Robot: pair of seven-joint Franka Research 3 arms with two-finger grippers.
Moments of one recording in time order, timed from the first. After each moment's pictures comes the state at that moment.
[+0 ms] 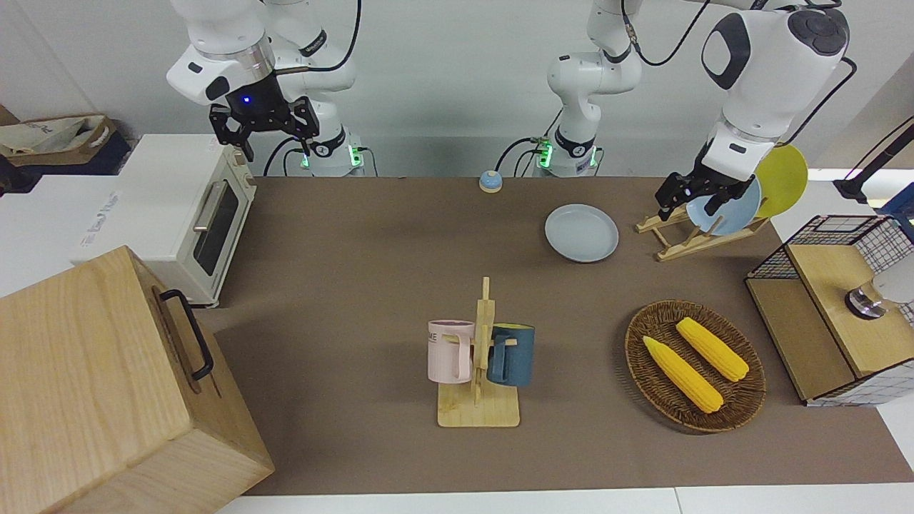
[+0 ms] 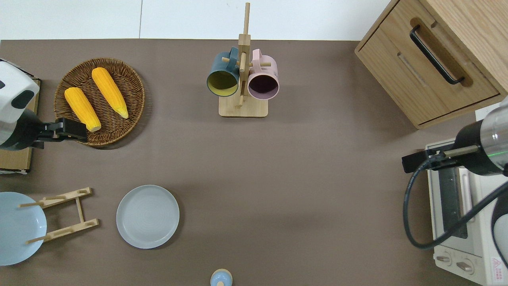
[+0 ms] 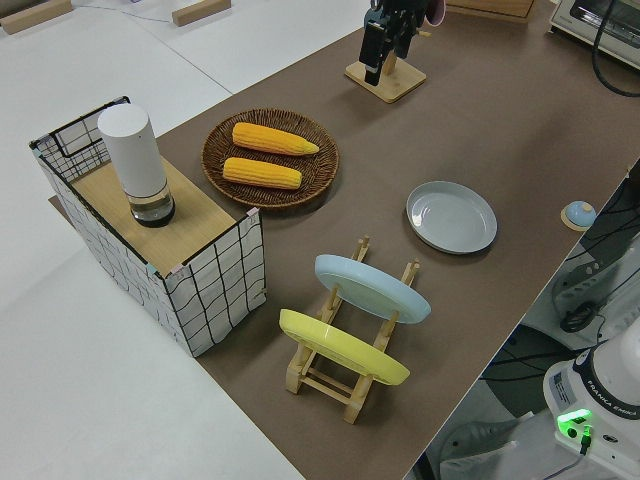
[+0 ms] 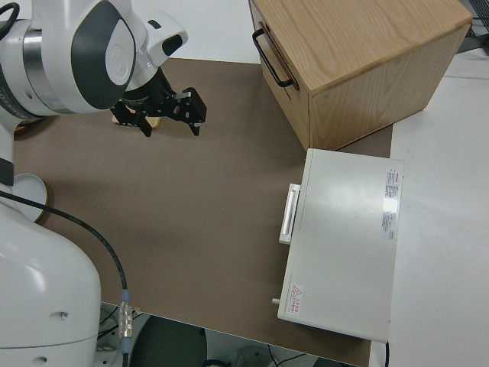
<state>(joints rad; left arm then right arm) 0.02 0.05 -0.03 -1.62 -0.01 1.67 -0.11 0.02 -0.01 0.12 -1.48 0.00 1.39 0.02</state>
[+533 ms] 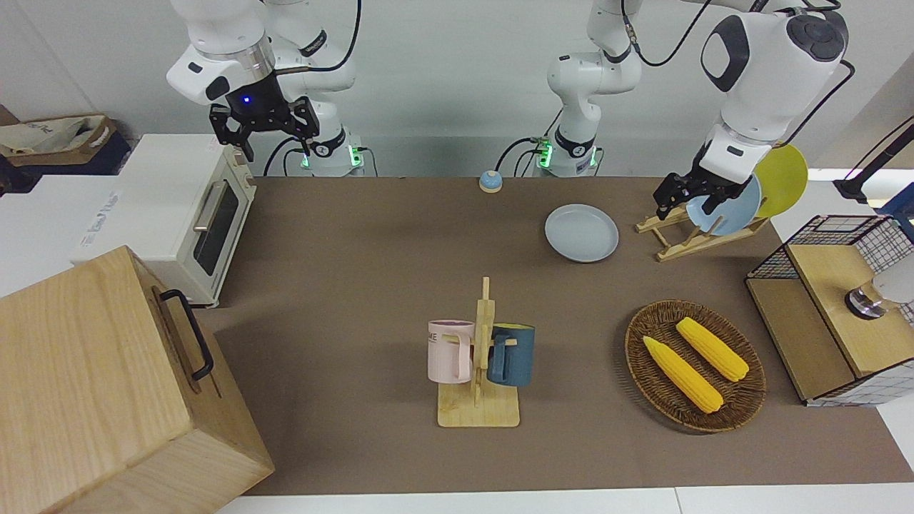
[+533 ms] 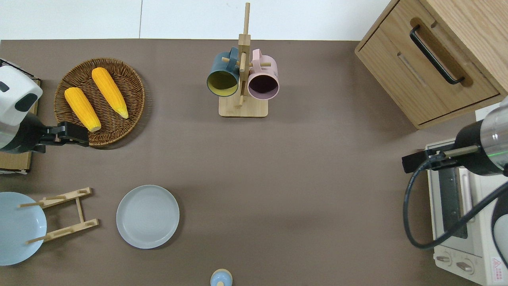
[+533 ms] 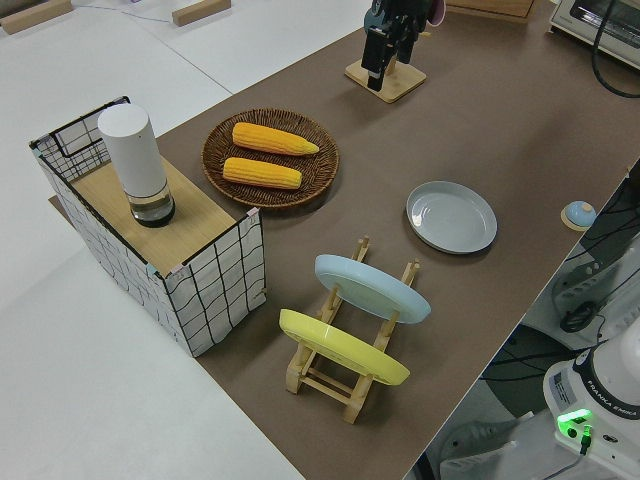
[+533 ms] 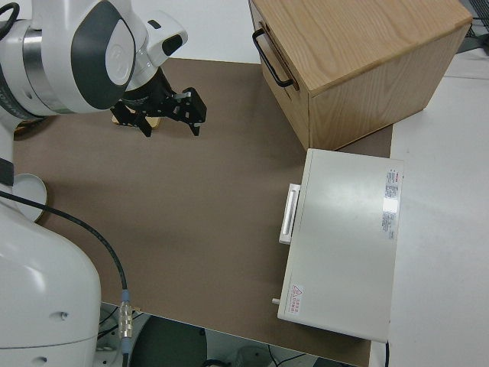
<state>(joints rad) 0.02 0.05 -0.03 -1.63 -0.01 1.65 -0.10 0.02 -0.01 0.12 -1.48 0.00 1.39 0.02</state>
